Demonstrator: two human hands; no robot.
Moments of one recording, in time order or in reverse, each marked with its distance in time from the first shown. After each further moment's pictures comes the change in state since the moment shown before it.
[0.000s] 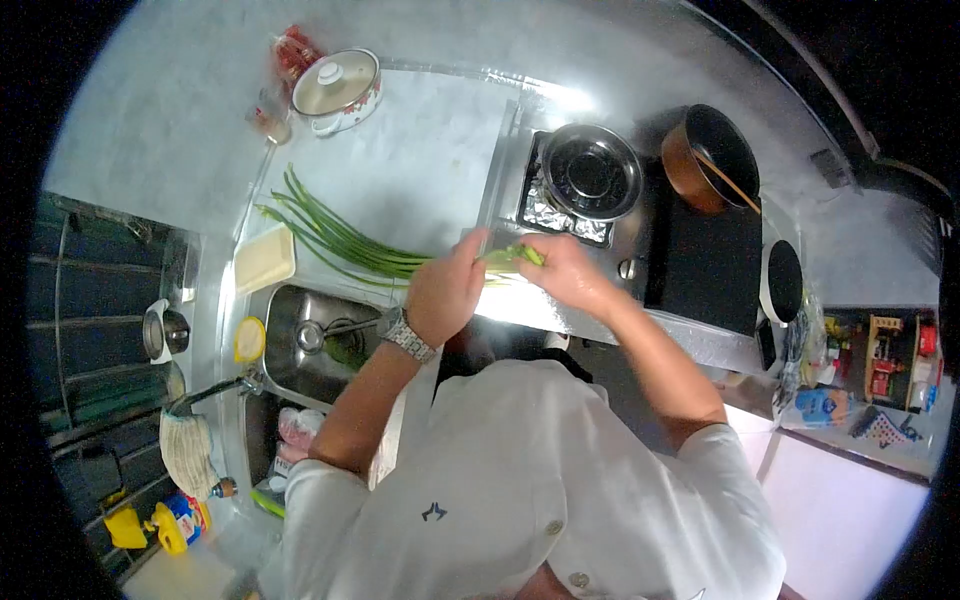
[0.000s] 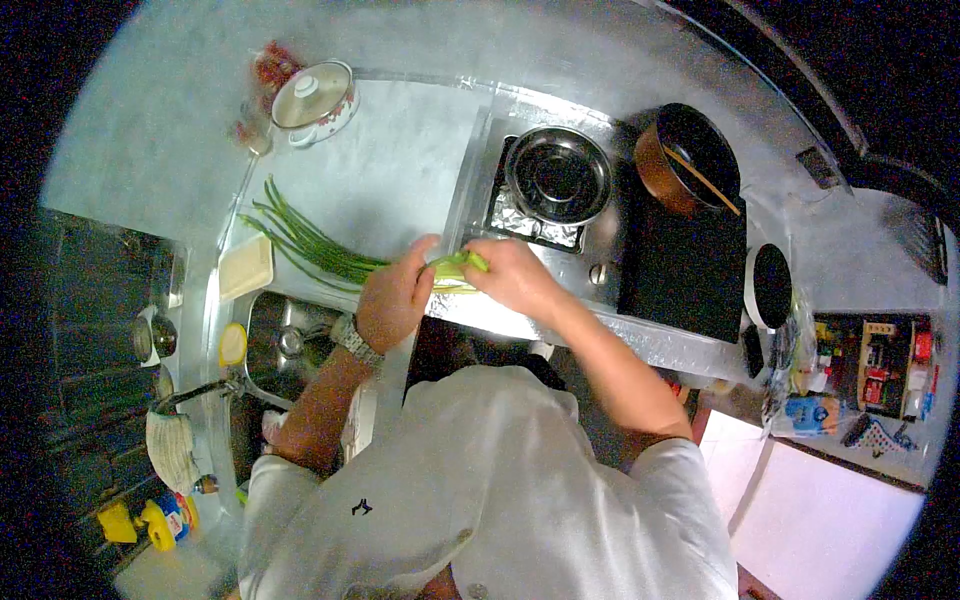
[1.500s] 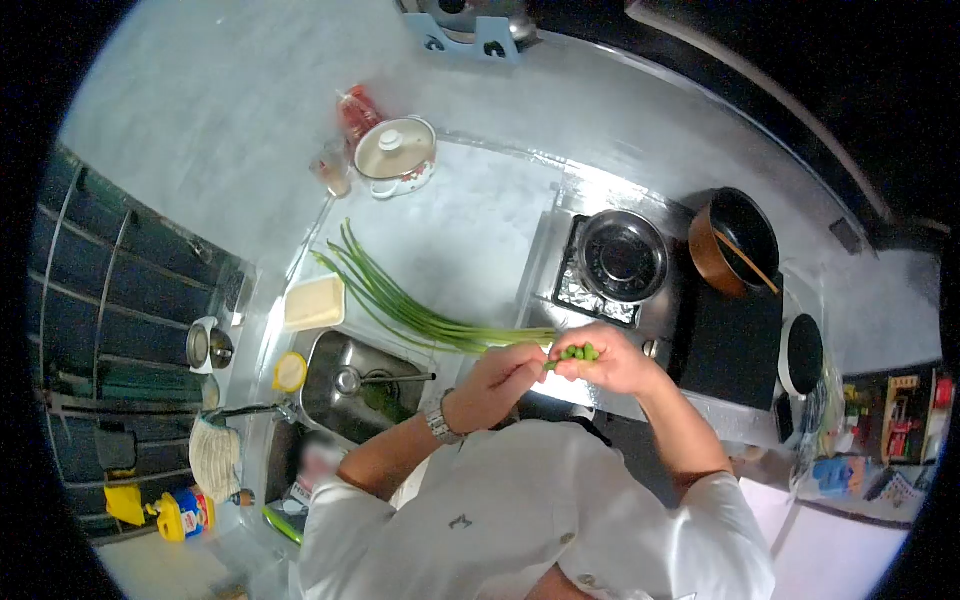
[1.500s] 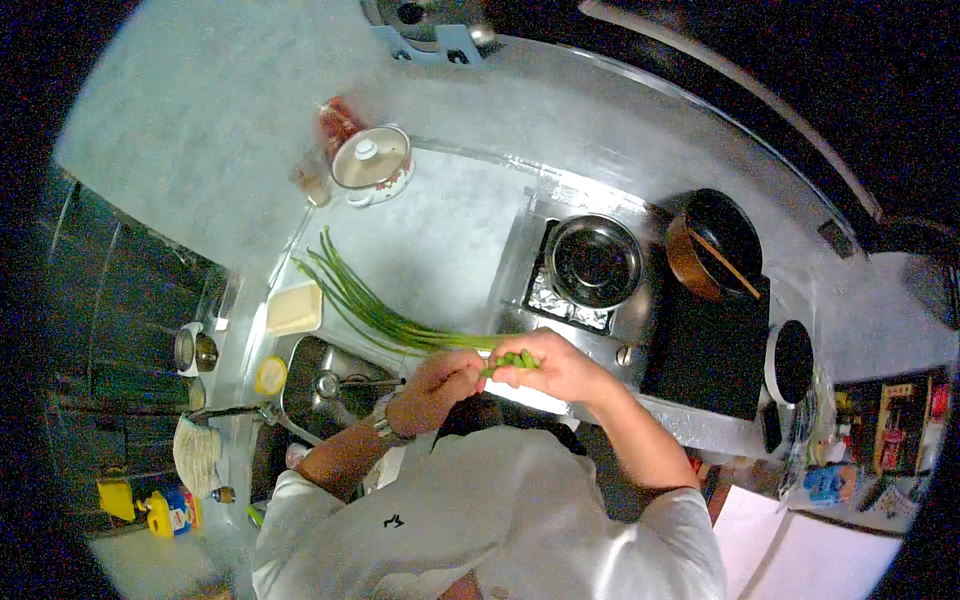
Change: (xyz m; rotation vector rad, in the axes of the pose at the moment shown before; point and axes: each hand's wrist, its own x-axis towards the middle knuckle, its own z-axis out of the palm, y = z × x) left_hand -0.012 0.054 -0.037 -0.674 -0.190 0.012; right_hand -0.015 -0.032 -0.042 0.498 -0.303 -0.308
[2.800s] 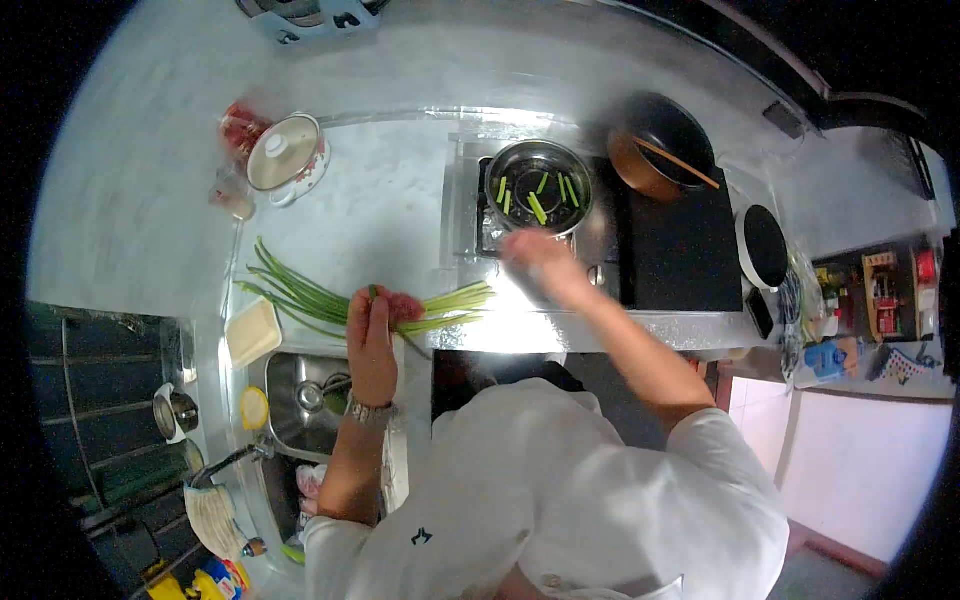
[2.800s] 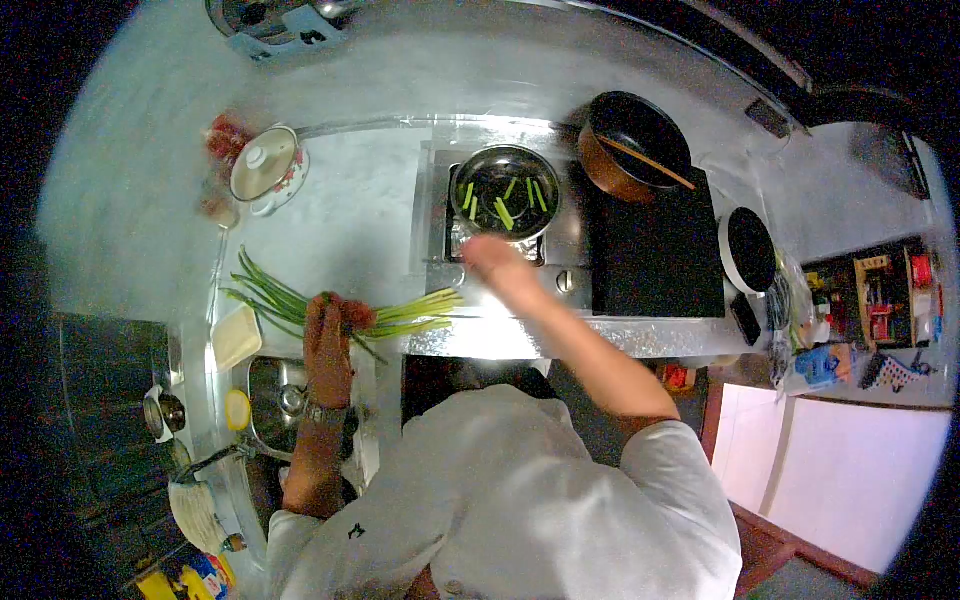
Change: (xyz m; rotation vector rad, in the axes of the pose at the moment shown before) left_hand 0.001 -0.061 -0.017 -0.240 0.467 0.010; right_hand -0.022 0.124 -0.031 -0.048 0.658 0.334
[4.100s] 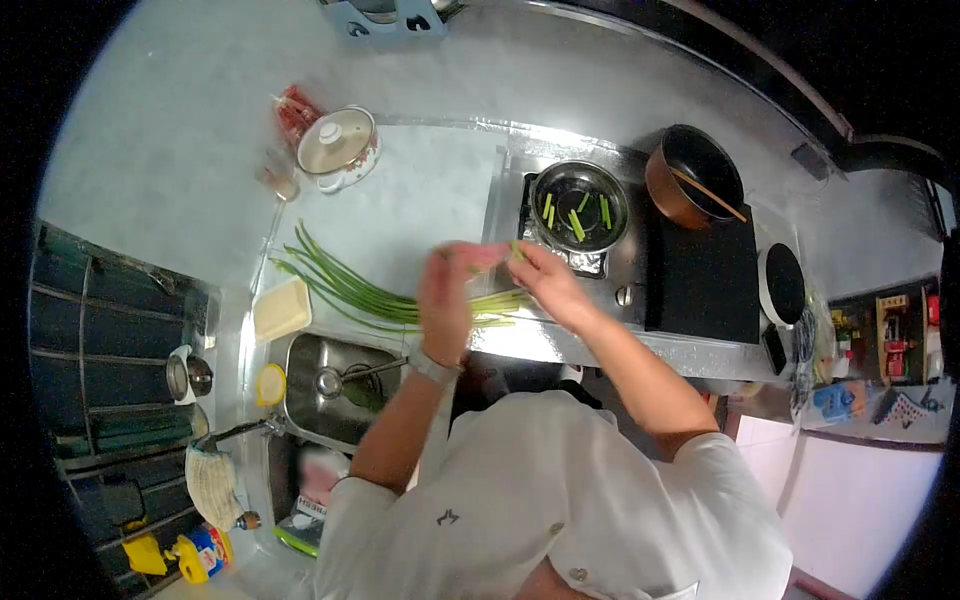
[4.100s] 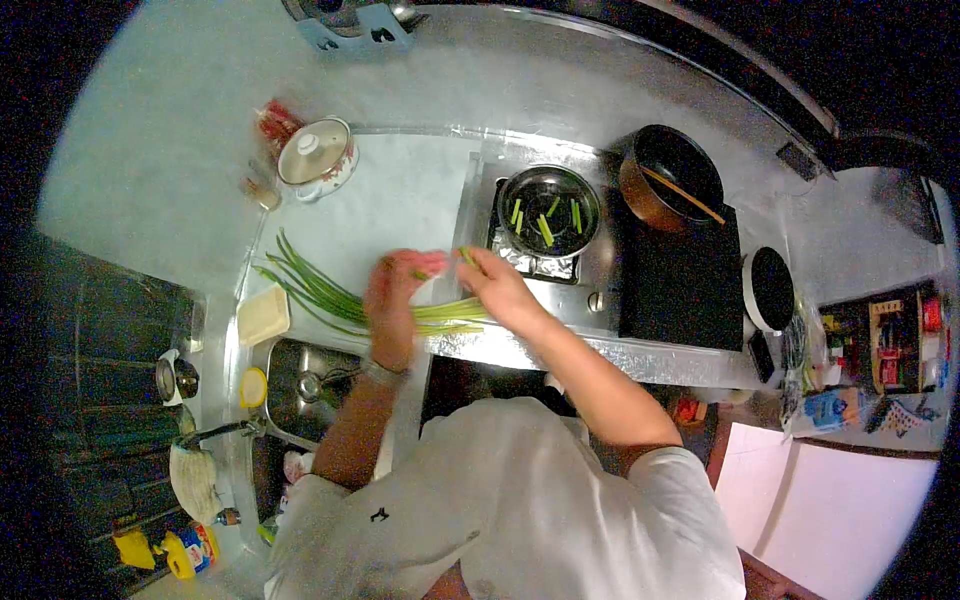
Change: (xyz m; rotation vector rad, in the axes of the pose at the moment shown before) left_hand 0.032 0.012 0.046 -0.014 0.055 0.191; right_hand -0.014 -0.079 0.059 0.143 -0.093 -0.013
